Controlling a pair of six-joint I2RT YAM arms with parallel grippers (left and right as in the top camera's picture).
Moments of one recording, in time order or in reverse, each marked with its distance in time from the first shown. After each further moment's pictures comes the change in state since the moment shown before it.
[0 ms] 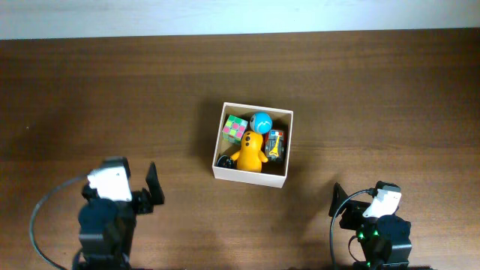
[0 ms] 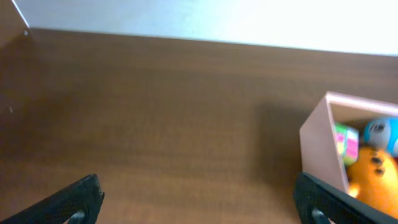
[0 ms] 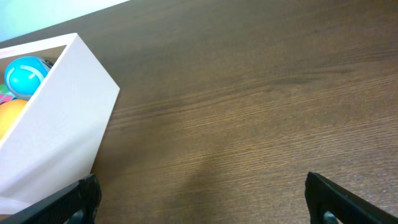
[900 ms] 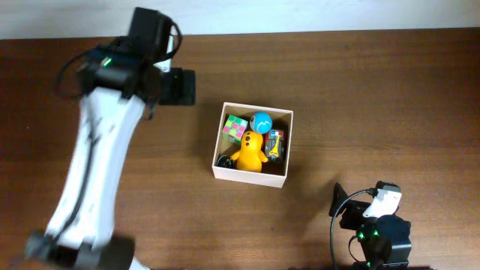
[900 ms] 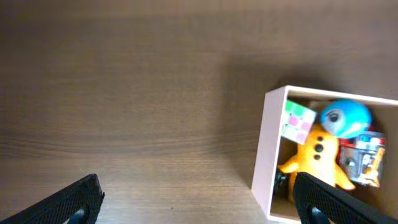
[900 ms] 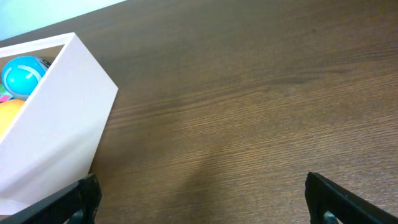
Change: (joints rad) left arm -0.216 1.283 1.514 -0.871 -0.061 -0.091; right arm 0.002 0.003 0.001 0.000 0.007 0.000
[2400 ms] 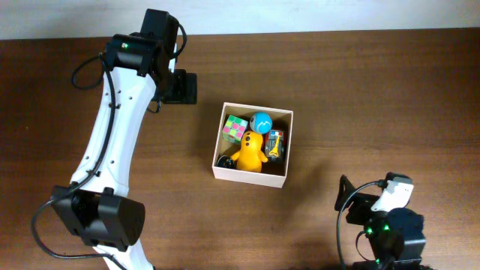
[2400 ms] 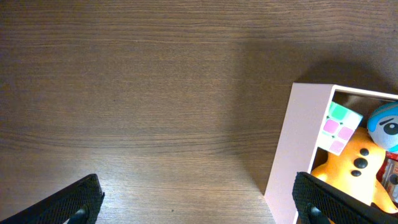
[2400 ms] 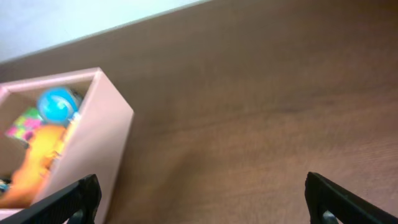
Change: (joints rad) left arm 0.032 0.240 0.029 -0.008 0.025 -0.007; right arm 0.011 0.163 0.168 -0.008 0.008 0.000
